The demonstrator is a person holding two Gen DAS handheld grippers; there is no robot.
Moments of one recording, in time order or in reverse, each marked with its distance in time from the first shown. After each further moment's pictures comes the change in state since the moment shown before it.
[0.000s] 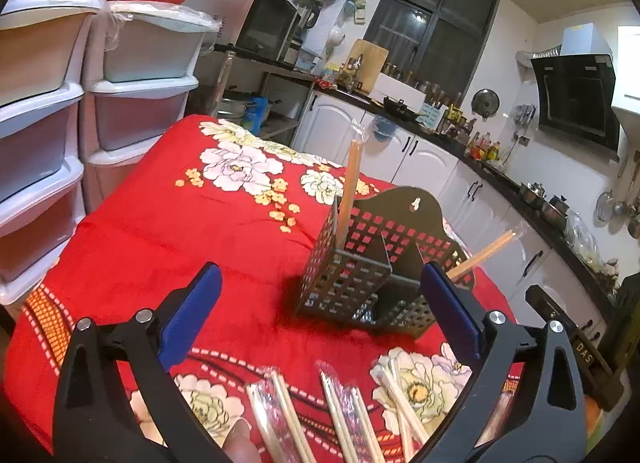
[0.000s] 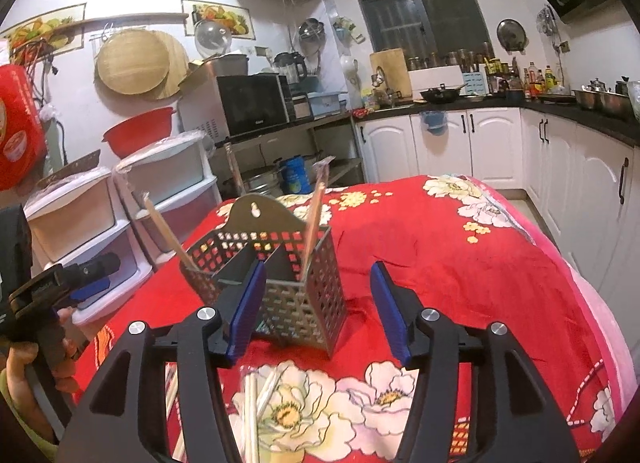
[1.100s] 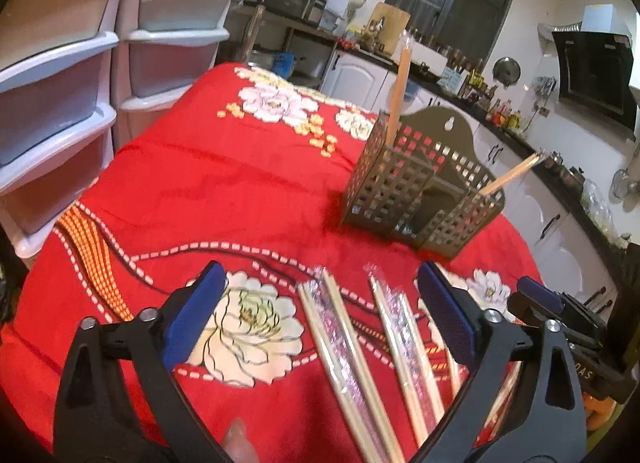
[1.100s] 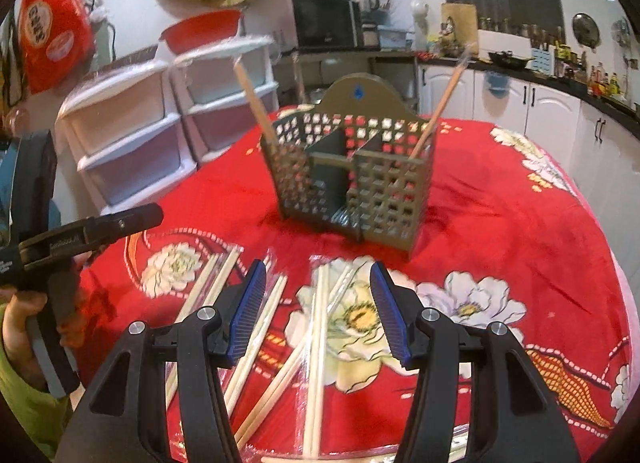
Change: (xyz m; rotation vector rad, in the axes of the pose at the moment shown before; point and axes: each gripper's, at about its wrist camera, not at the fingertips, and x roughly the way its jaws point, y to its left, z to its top) left arm -0.023 0.031 -0.060 -0.014 0.151 0.070; right arm 0.013 0.064 -0.058 -0.196 0.289 0.134
